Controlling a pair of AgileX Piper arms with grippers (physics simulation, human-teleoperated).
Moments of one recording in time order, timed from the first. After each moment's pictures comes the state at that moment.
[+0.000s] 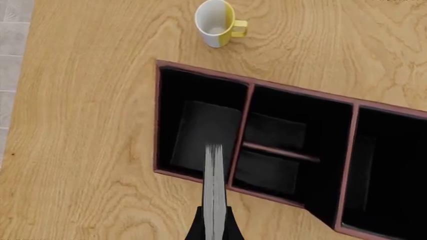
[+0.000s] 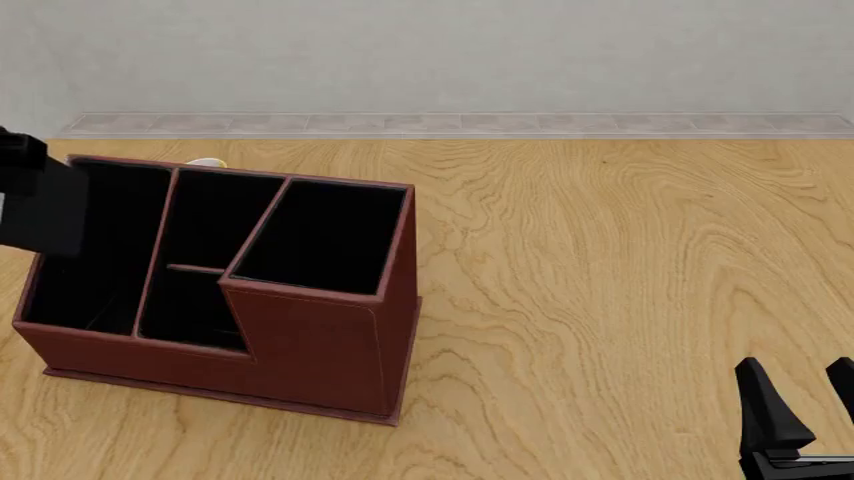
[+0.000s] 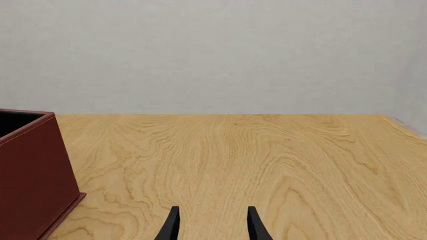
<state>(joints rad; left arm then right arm) 0.19 1.22 -1.46 1.22 0.14 0.00 0.02 0.00 -0.01 0.00</state>
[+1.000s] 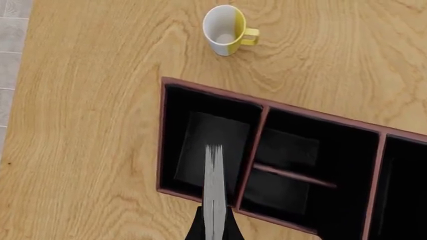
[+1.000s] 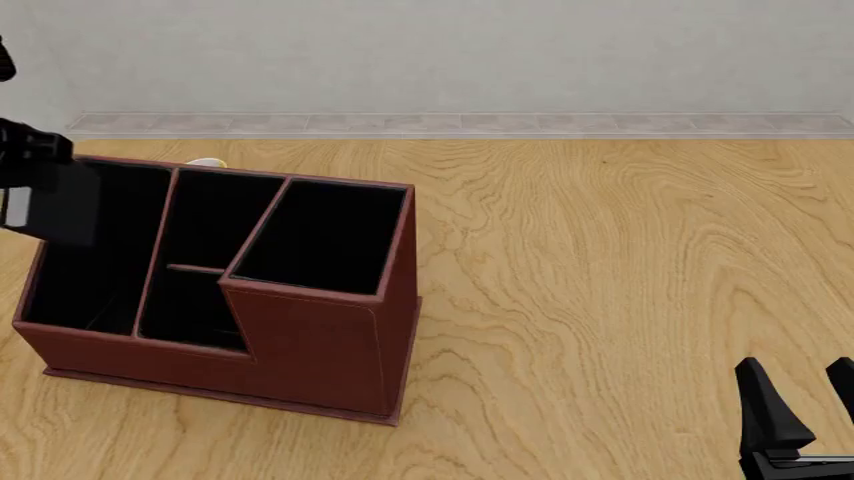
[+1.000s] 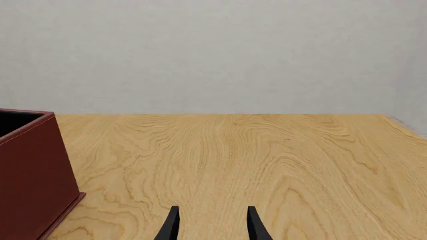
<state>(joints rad) 0.21 1.35 -1.47 1.13 0.15 0.00 0.02 0.00 -0.01 0.00</state>
